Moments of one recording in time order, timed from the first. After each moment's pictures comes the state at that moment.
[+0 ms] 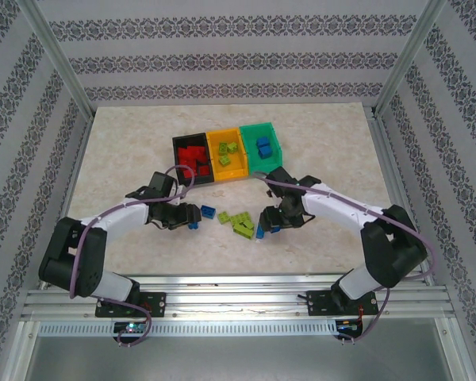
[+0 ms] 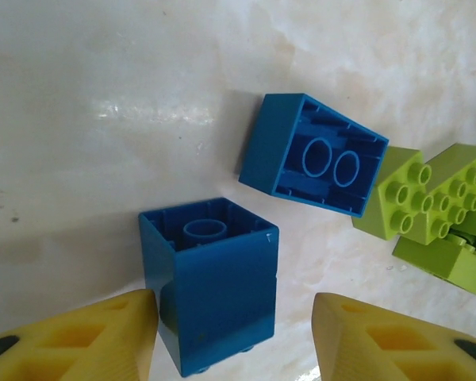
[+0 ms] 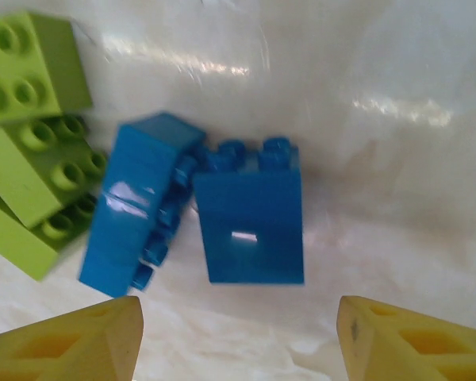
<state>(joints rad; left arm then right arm) -0.29 1.46 0.70 -0.42 0.44 -0.49 0.59 1.51 0.94 -0.84 -0.14 0.45</state>
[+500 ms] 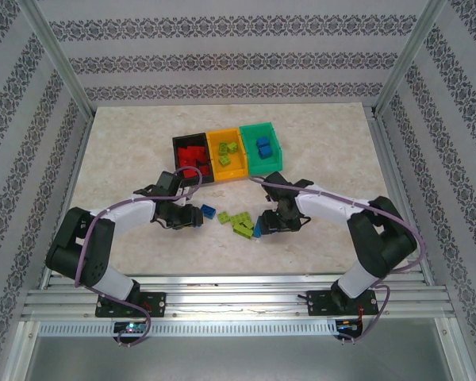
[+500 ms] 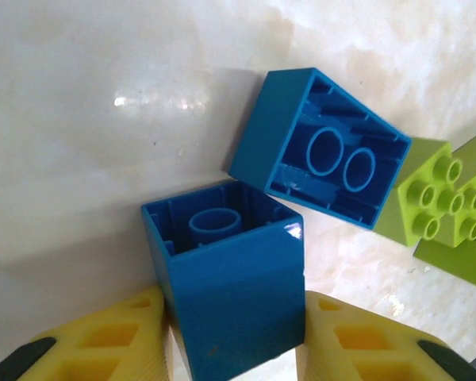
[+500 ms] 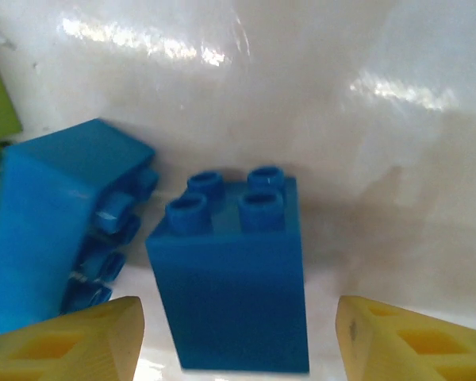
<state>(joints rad) -0.32 1.53 0.74 -0.42 0.42 -0.46 0.59 1.63 0.94 -0.76 -0.13 0.47</state>
